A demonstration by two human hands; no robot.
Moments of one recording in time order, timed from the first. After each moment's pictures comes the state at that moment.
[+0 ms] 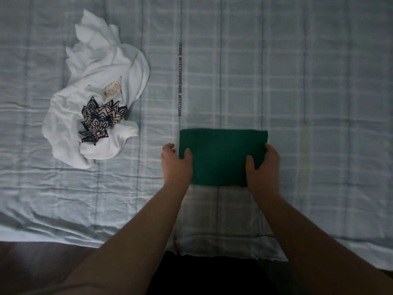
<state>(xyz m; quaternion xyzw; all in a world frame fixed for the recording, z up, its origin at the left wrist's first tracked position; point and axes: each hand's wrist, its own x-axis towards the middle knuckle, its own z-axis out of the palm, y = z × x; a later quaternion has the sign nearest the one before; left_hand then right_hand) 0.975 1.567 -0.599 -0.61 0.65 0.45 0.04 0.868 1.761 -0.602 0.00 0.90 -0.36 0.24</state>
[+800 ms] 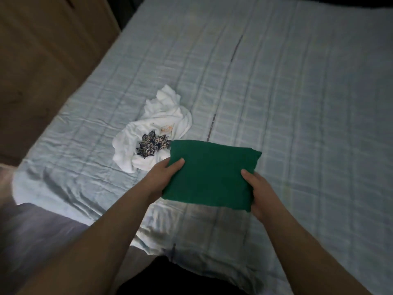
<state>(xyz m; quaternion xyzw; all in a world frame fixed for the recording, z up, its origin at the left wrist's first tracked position) 1.052 1.510 -0.367 -0.45 0.46 0.76 -0.05 0.855 1.710 -0.376 0.04 0.57 -0.61 0.54</state>
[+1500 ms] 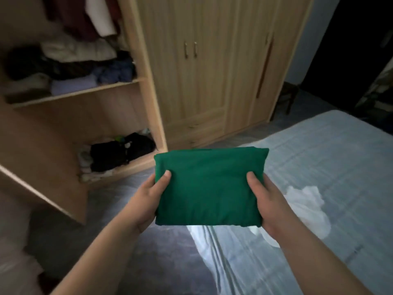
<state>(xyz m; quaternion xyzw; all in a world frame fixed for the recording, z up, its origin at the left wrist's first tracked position) 1.536 1.475 -0.164 -0.49 0.37 0.61 -0.51 1.257 1.459 -0.153 -0.42 0.47 -0.48 0.61</state>
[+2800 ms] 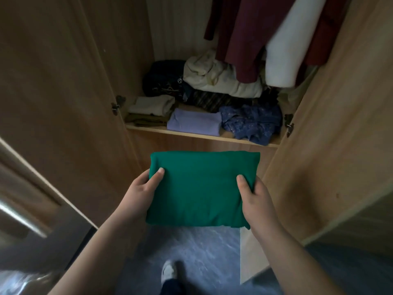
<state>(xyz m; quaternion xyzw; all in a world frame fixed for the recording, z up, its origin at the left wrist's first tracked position) 2.025 1.079 -0.166 -0.64 0.19 0.34 -0.67 1.811 0.902 -0.164 -0.69 0.39 -0.31 0.53</state>
